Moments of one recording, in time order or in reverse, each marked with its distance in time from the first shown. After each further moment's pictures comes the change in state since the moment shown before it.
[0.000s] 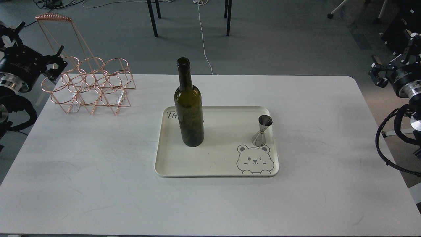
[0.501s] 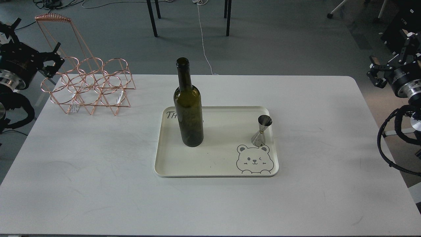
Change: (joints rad) left arm -0.015 -0.001 0.001 0.001 0.001 0.007 -0.005; right arm 0.012 -0.012 -0.106 0.037 -0.029 0.000 0.024
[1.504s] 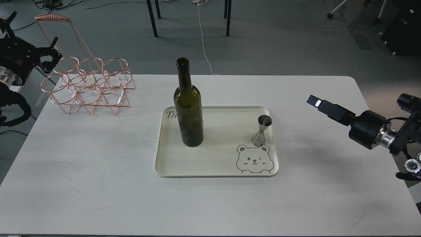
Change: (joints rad) left arm -0.006 0.014 -0.004 -0.005 0.001 -0.030 -0.001; right arm -0.209 -0.462 -0.212 1.086 -1.331 -0.650 0.087
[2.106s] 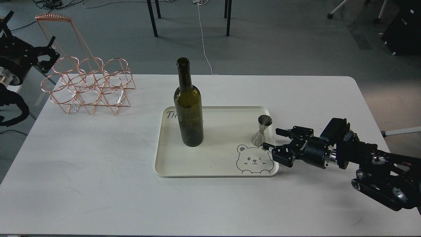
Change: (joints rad) left arm 0.002 0.005 -0.008 0.002 0.000 -0.002 -0.001; right arm 0.020 0.407 -0.074 -0.411 -0.678 -0.127 0.035
